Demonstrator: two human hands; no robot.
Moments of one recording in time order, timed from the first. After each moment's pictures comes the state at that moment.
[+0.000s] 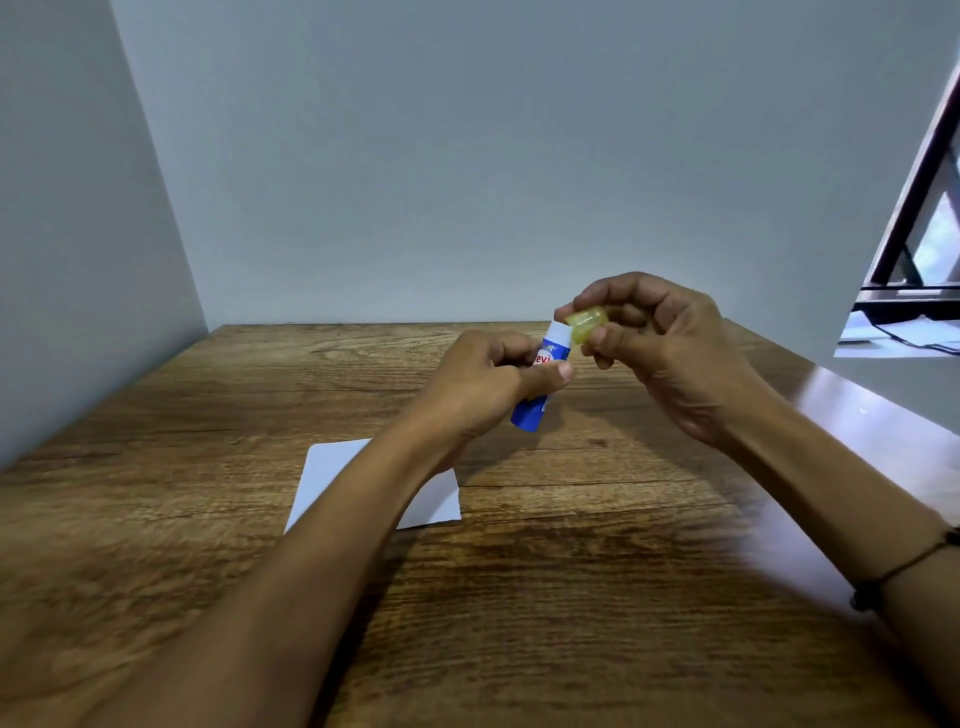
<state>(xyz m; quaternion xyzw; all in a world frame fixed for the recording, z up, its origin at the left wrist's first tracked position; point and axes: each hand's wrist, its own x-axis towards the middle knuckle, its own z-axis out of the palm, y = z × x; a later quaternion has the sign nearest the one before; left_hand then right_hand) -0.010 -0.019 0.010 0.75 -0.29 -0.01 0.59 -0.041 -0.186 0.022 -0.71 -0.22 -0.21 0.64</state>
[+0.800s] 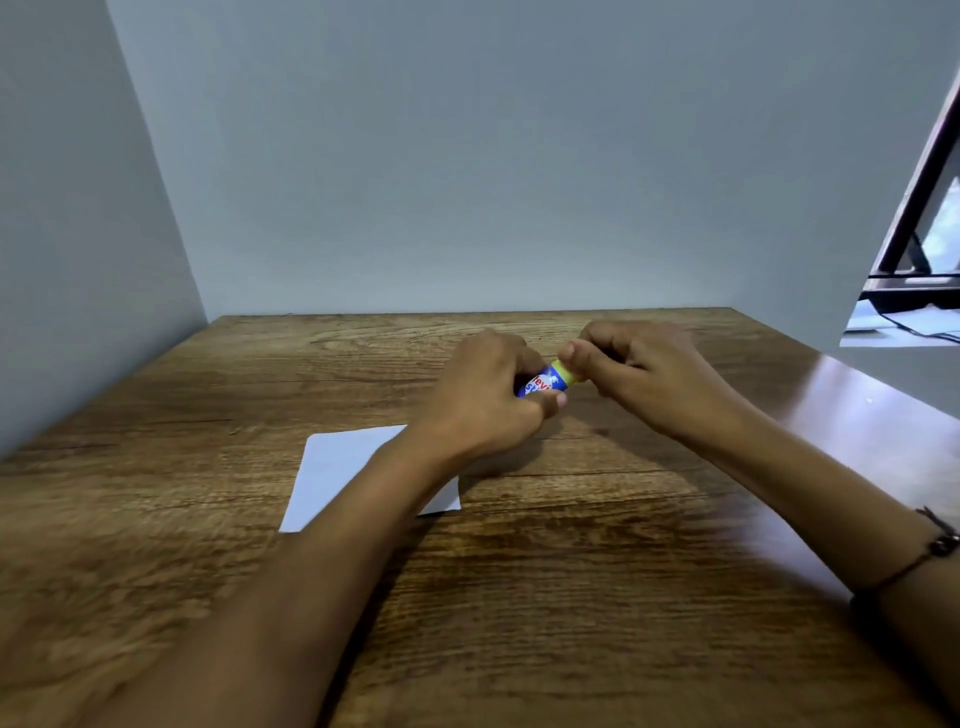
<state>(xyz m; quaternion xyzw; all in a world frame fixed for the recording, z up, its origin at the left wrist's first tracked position) -0.013 -0.020 0.004 0.87 -0.36 0.17 0.30 -0.043 -0.181 0.007 -0.89 -0.17 -0.26 0.32</state>
